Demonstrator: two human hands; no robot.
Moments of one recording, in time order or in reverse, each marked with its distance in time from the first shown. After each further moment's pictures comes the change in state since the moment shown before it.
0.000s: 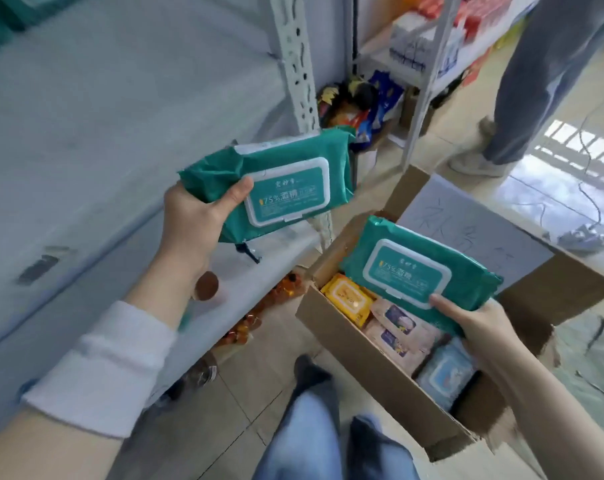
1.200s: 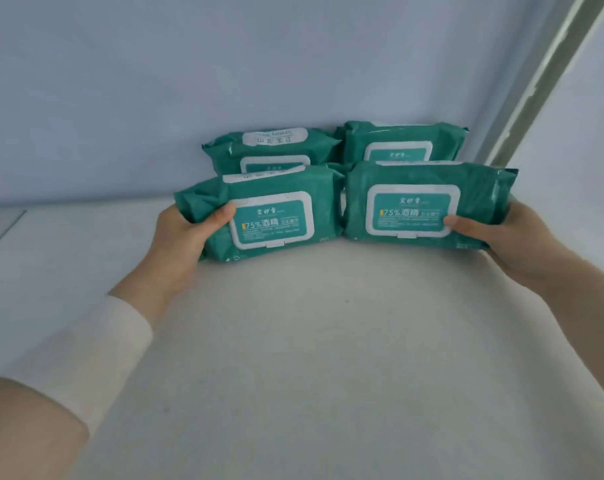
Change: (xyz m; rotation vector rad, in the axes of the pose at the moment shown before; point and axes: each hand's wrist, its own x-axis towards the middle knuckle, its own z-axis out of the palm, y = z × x) left_hand 0.317 -0.049 -0.361 -0.181 0.561 0.018; right_hand 0.296 -0.296 0.576 -0.552 -0.703 -0.502
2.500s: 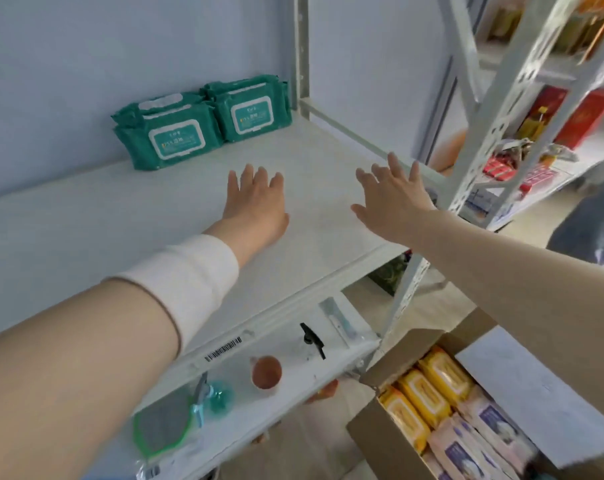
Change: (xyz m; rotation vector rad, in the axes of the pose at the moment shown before) left_hand -0.254 0.083 0.089 1.550 -0.623 0.489; right_hand -0.321 -0.035 0.039 -1.516 0.190 0.206
